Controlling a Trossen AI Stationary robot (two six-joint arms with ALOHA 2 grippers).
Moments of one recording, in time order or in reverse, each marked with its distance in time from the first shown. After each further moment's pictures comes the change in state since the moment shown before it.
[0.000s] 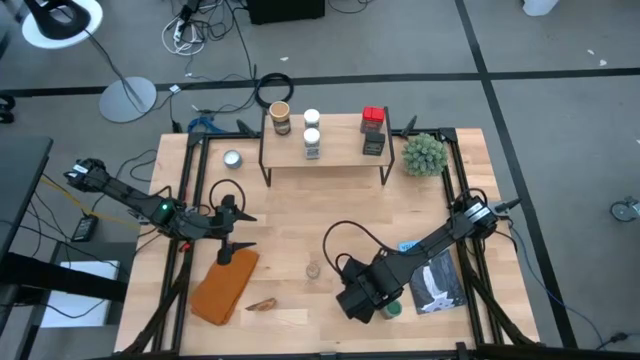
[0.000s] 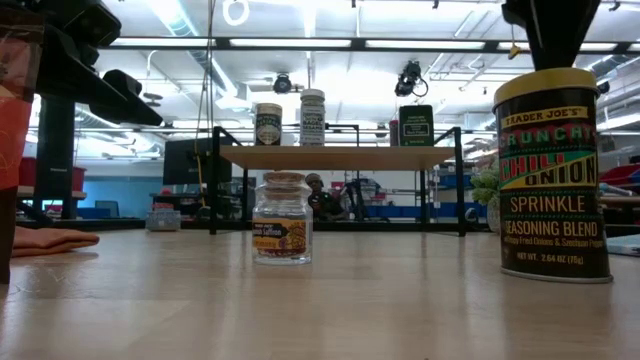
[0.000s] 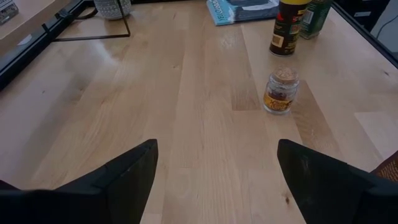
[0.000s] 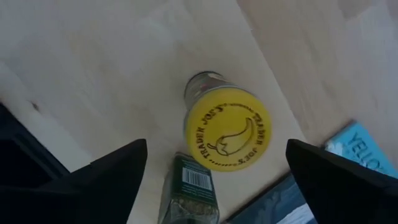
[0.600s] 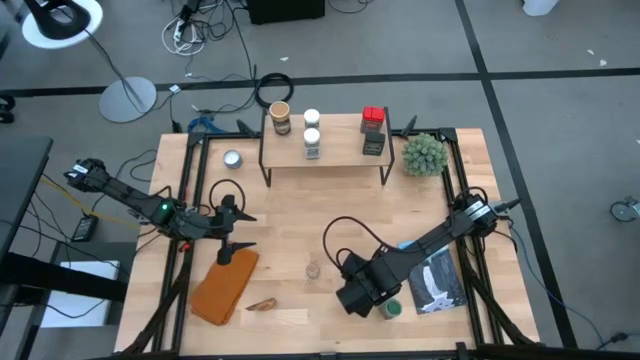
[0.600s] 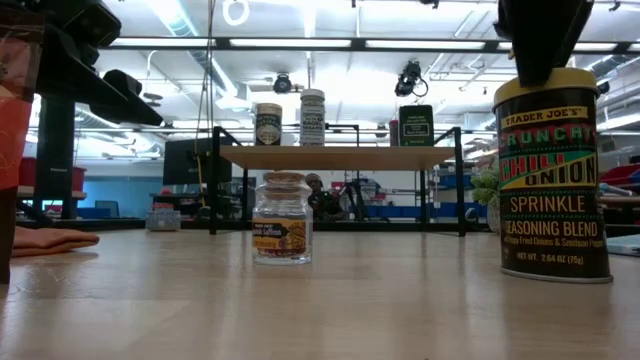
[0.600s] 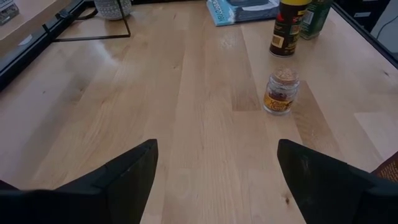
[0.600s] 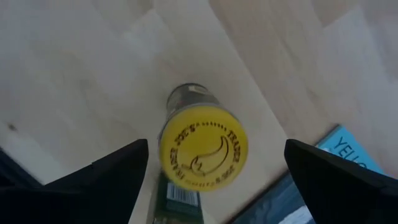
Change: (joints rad) left arm 0.000 0.000 0.000 0.002 0.000 0.000; right arm -0.014 -0.008 -0.046 0.014 0.037 0.004
